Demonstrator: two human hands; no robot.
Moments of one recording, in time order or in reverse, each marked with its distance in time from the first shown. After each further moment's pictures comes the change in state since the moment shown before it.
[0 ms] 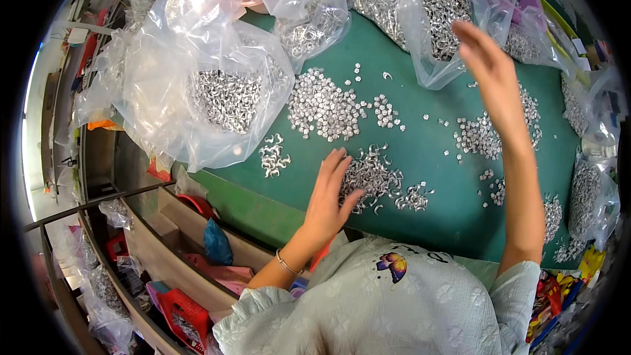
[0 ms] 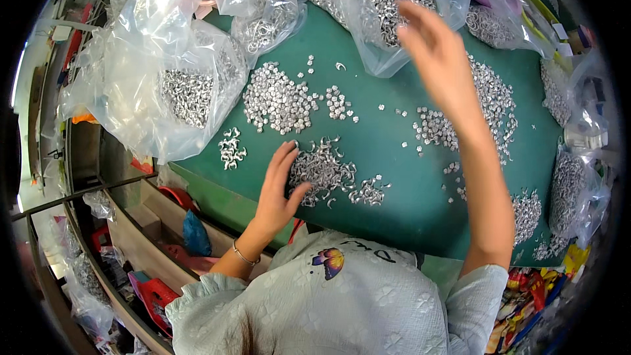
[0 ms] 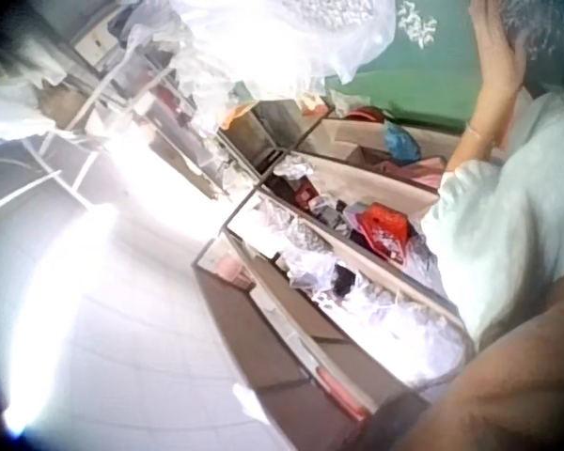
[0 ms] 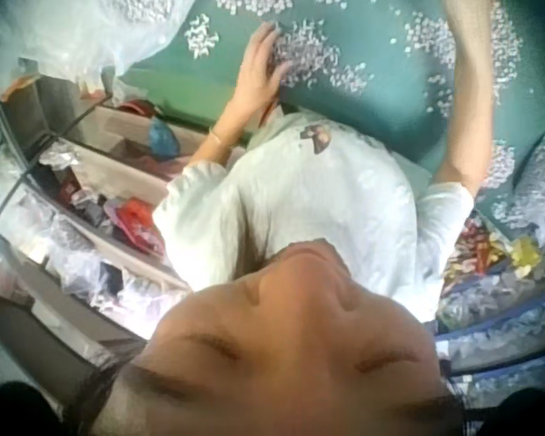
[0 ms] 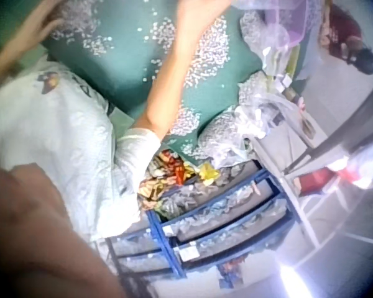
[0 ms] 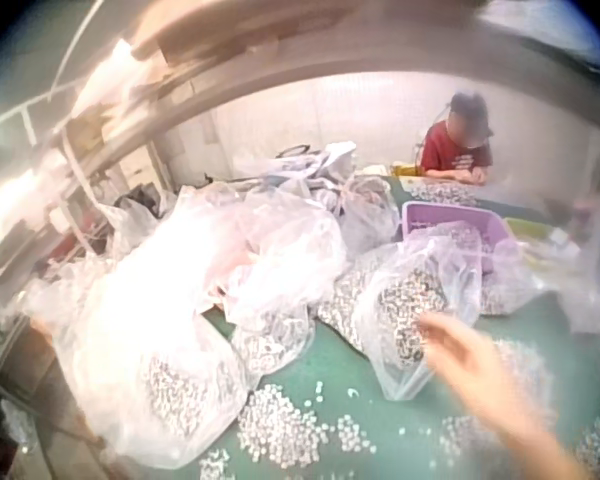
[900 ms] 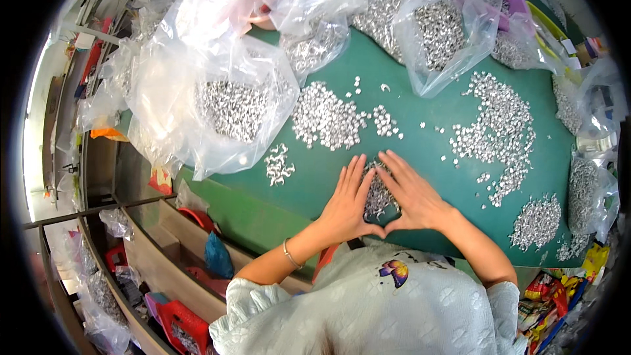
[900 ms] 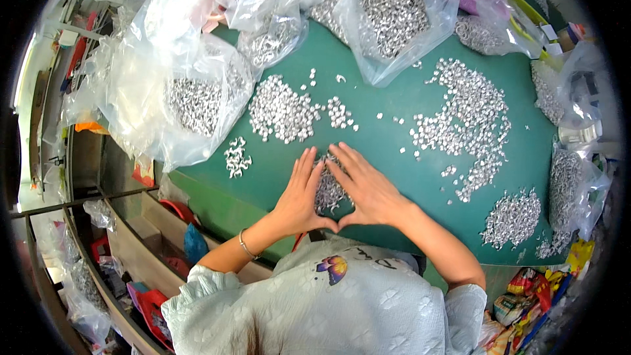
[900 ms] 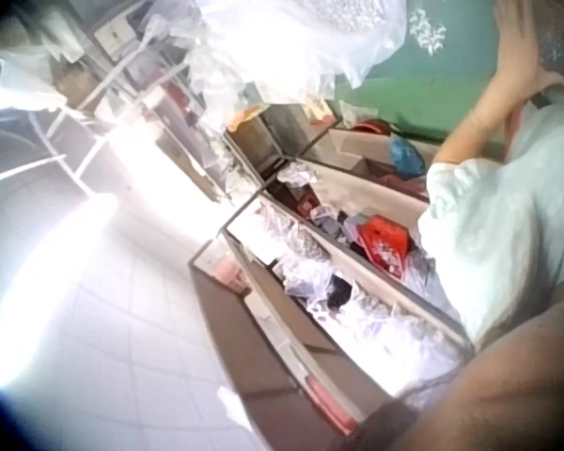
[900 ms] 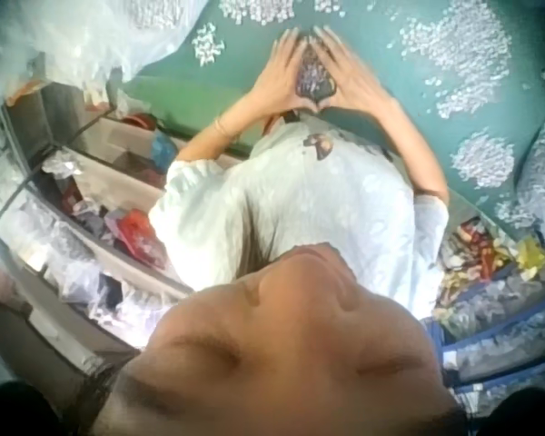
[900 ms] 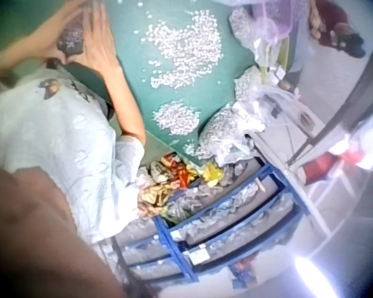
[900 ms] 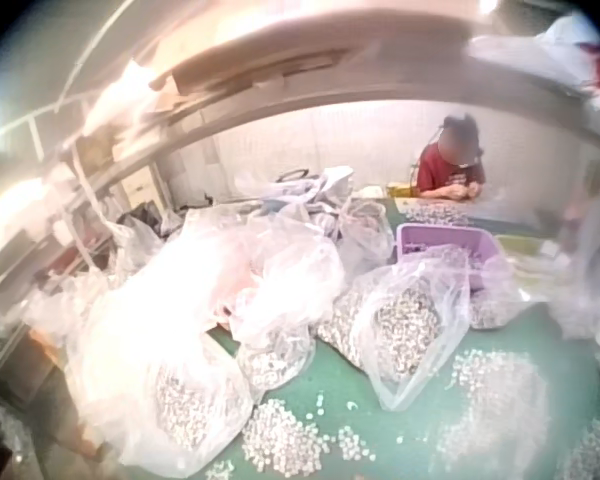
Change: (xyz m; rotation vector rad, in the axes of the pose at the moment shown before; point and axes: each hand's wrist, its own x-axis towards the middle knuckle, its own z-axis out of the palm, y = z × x) left_hand 0.005 -0.013 0.017 0.171 -0.272 0.267; right_hand -0.138 0.060 0.076 -0.401 -0.658 -0.391
